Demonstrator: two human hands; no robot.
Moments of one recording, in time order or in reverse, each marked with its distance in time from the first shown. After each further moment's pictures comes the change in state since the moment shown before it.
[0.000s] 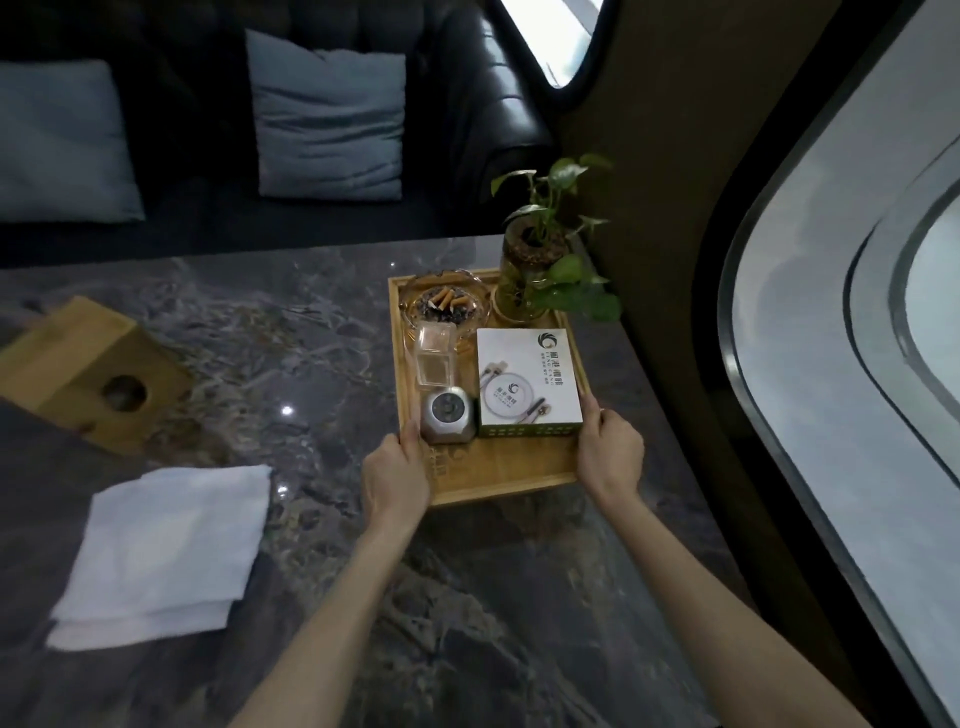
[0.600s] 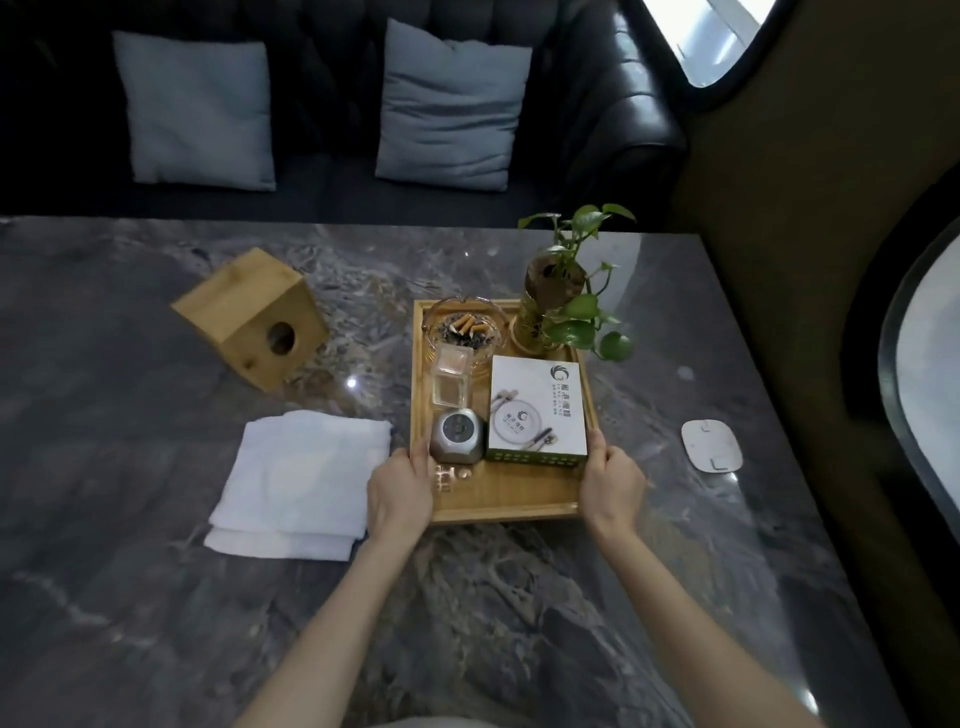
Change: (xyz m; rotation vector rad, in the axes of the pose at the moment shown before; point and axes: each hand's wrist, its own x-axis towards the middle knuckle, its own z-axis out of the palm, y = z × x) left_hand 0.001 -0.094 -0.077 0.111 0.031 -0.131; right_hand -0.079 -0.035 0.086 0.066 -0.148 0.040
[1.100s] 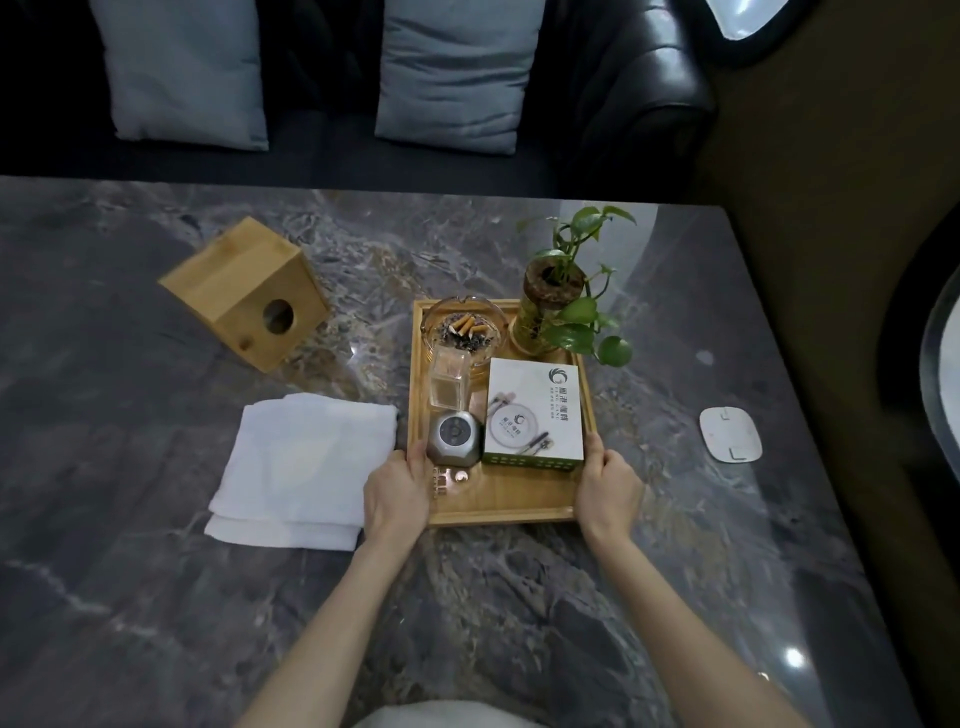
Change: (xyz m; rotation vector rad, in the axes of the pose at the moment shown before) left_hand 0.007 -0.028 0.008 0.021 -0.051 -0.049; right_hand -0.012 0.004 0.019 -0.064 -0.038 0.054
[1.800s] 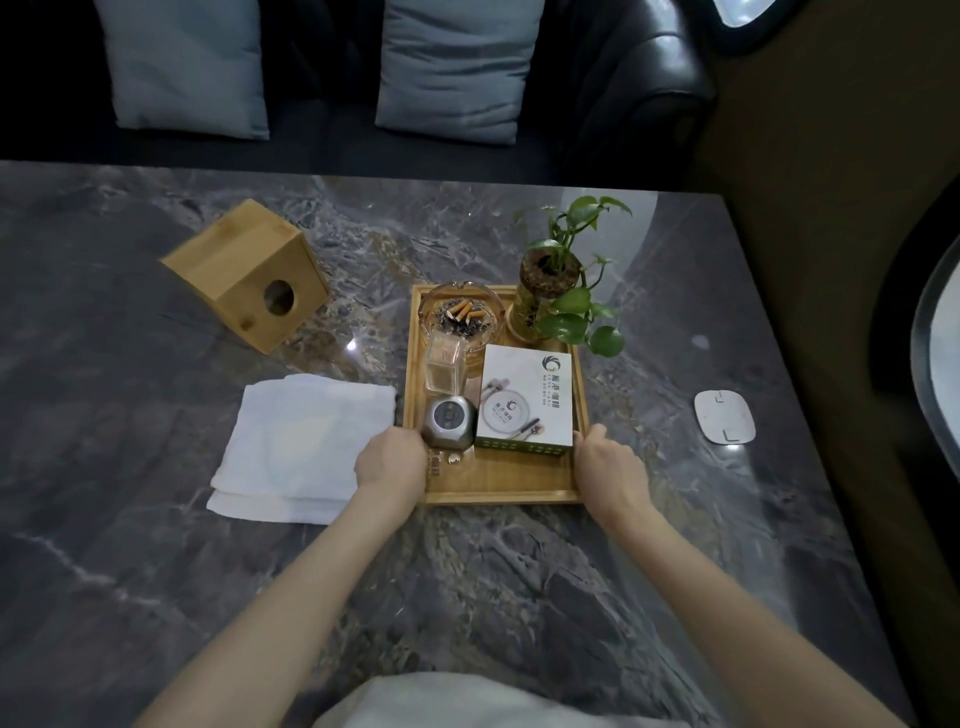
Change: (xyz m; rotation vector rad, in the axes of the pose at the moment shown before) left_hand 0.008 0.015 -0.014 0.655 -0.238 0.065; right_hand 0.001 0.003 -0.022 -0.624 -0.195 -0.484
